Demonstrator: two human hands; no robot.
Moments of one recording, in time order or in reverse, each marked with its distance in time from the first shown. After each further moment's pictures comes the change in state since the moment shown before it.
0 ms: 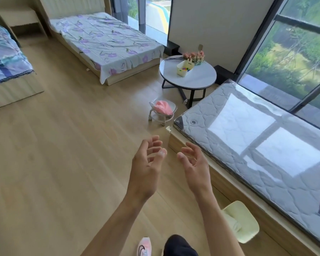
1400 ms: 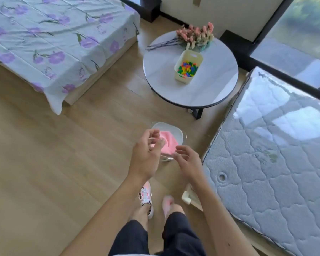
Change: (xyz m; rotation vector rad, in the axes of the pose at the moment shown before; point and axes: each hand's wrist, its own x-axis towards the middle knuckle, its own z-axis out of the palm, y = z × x) left_hand 0.951 -0.116 0.091 0.173 -0.256 -0.225; right_hand 0.870 0.035 0.241 -0.070 -0.012 0.406
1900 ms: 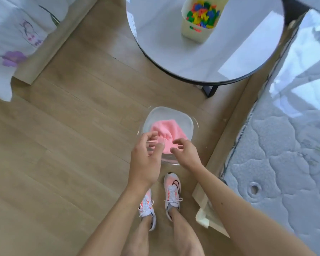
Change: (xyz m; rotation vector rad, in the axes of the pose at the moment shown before) left_hand 0.212 -0.238 0.066 0.056 -0.003 -0.204; right_hand 0.290 0.201 0.110 -0.293 -0.134 0.216
